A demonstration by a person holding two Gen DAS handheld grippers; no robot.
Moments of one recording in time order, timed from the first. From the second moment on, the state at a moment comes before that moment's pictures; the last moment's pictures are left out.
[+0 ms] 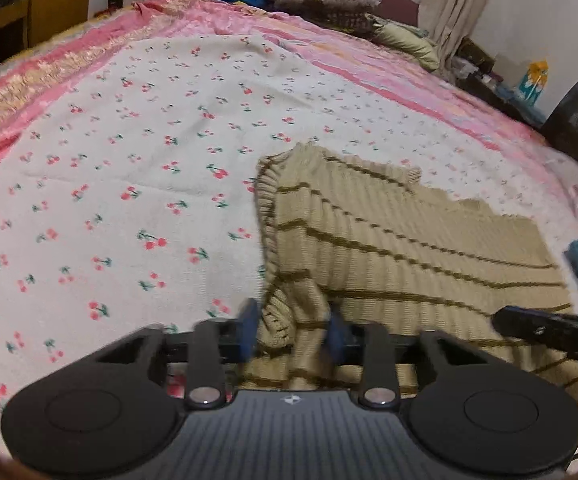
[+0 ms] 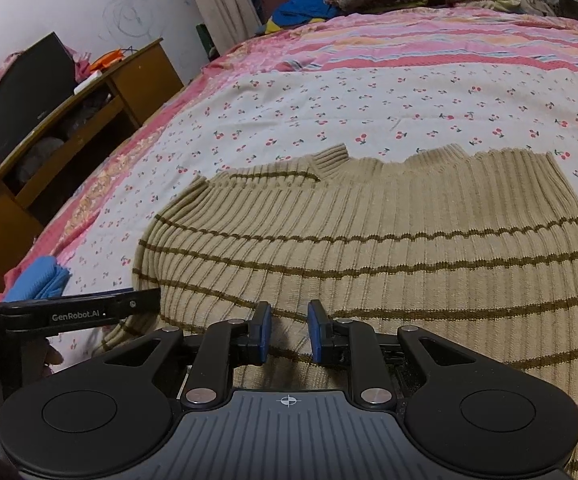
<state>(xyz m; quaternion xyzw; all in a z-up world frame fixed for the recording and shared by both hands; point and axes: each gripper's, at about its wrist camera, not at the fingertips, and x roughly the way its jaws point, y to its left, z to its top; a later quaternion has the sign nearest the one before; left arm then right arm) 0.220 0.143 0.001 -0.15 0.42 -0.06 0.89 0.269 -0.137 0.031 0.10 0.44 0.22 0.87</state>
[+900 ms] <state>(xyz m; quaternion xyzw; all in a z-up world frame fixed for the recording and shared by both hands) 0.179 0.004 0.032 -0.03 0.37 -0.22 0.90 0.295 -0.174 0.049 0.18 0.44 0.23 0.85</state>
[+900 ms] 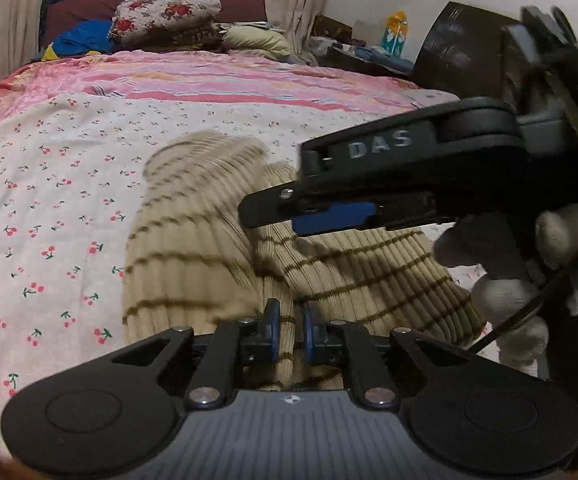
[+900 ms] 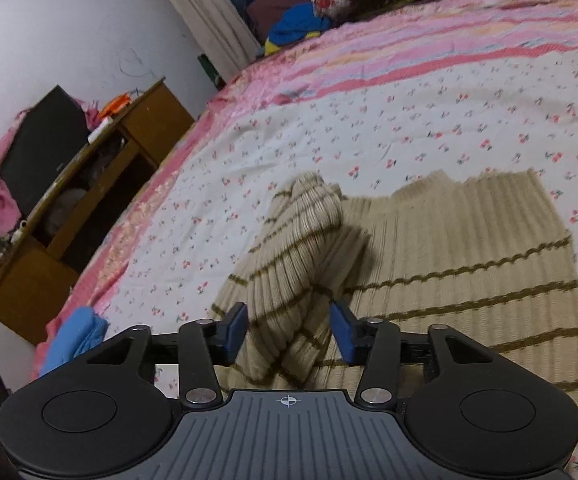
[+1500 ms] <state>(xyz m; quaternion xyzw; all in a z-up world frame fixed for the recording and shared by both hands) 0.125 0.064 0.080 -0.02 0.29 -0.23 0.93 0.321 -0.152 0.039 0.20 0.47 0.22 0.83</state>
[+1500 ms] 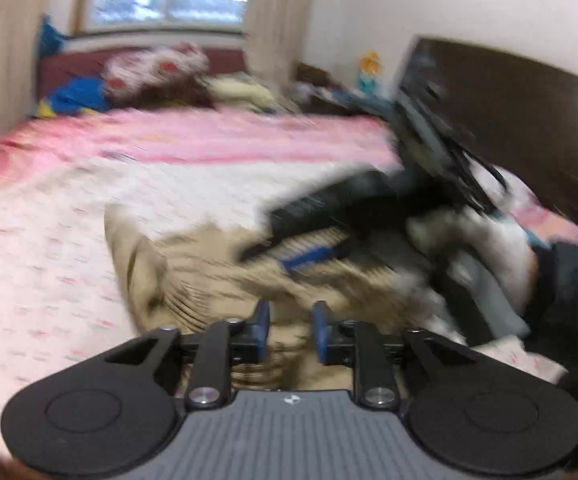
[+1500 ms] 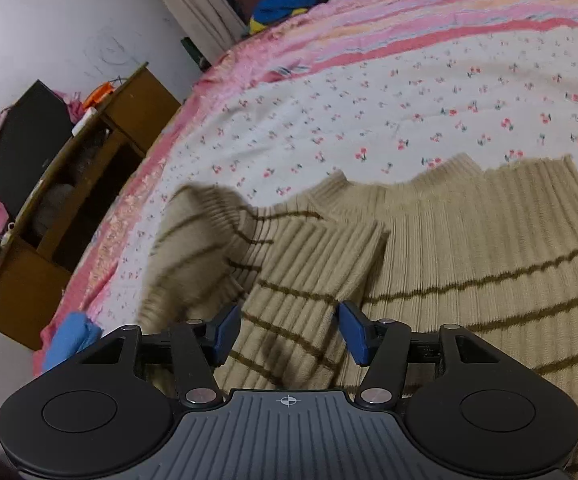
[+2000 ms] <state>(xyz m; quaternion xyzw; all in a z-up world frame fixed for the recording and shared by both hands) 0.133 0.118 0.030 -0.11 0.33 -0.14 0.93 0.343 -0.079 0.063 0.26 0.45 0.31 0.79</state>
